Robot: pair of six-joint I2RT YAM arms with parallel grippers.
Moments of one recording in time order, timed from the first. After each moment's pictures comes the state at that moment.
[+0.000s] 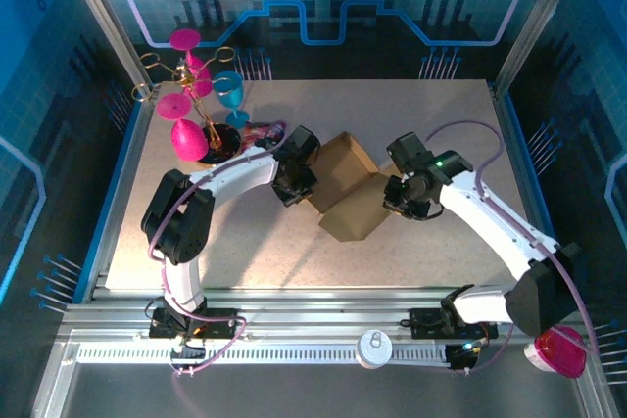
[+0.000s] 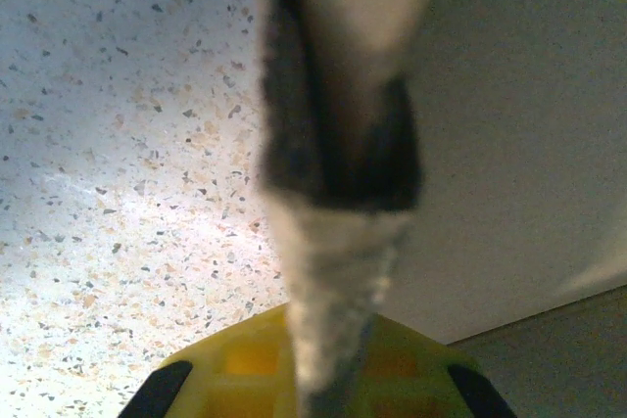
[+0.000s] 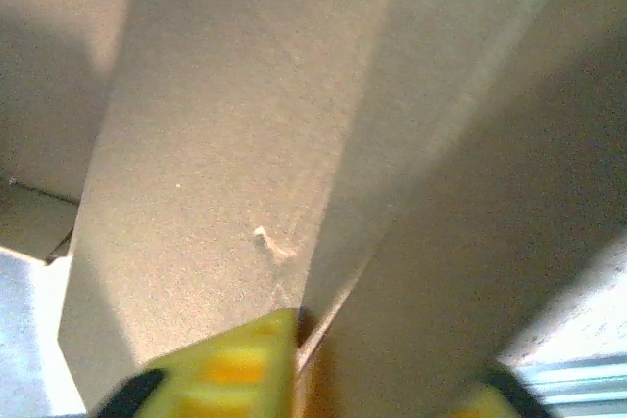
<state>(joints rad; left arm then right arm) -0.58 1.87 1.37 -0.81 0.11 -1.20 0.48 1.33 1.16 -1.12 -0.02 0.89</state>
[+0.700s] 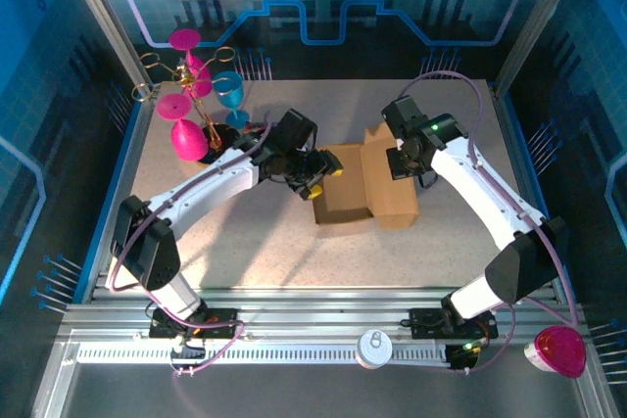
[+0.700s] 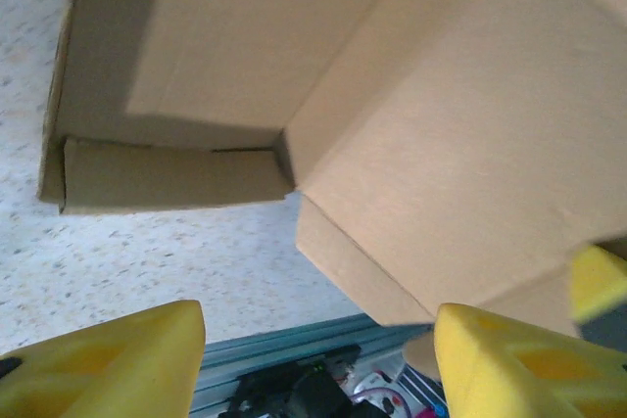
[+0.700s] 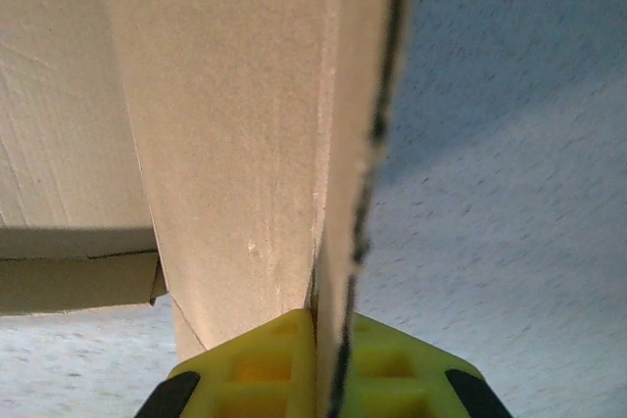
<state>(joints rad) -0.62 1.64 1.45 -0.74 0.35 -1.26 0.45 1.51 1.49 -1.22 0.31 0.22</state>
